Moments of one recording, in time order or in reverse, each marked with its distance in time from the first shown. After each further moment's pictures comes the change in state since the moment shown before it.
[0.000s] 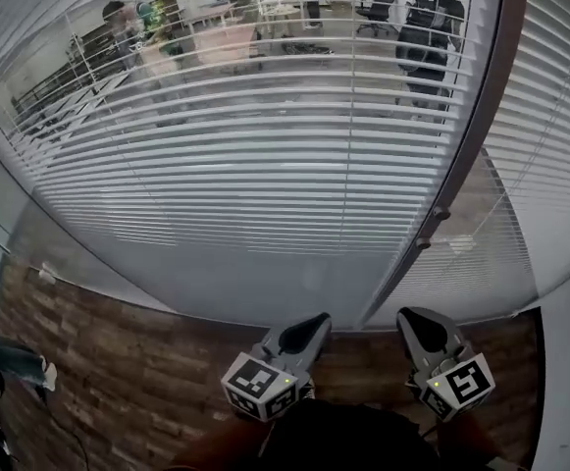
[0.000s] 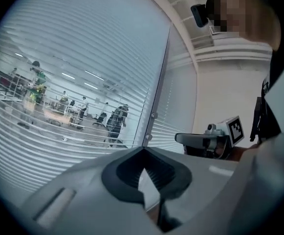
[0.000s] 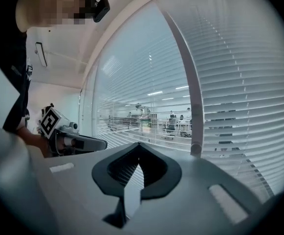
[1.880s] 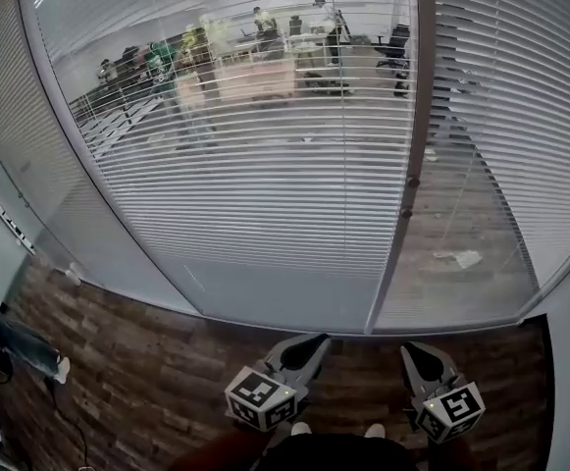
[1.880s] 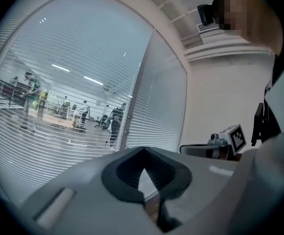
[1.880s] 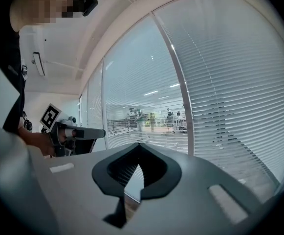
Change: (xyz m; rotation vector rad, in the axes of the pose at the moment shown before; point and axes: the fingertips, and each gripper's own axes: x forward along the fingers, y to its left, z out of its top) left arm -0.097 -0.137 0.022 0.038 0.001 0.046; right arm -0.159 0.072 0.001 0.093 0.019 0.000
